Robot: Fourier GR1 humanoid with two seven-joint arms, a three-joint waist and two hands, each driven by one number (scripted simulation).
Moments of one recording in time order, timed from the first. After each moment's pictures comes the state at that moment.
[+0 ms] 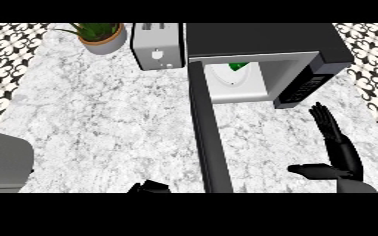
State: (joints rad) left arm 0.29 0.18 -0.68 -1.93 -0.17 0.16 -0.13; right arm -0.13 -0.24 -0.27 -0.89 0.17 0.26 -0.90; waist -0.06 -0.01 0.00
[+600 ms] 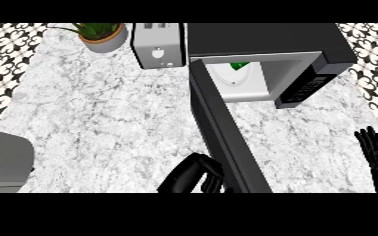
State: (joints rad) left arm -0.14 0.03 -0.76 -1.41 -0.14 0.07 -0.05; right arm 0.17 -0.31 -0.30 -1.27 0.03 0.34 -0.82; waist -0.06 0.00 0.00
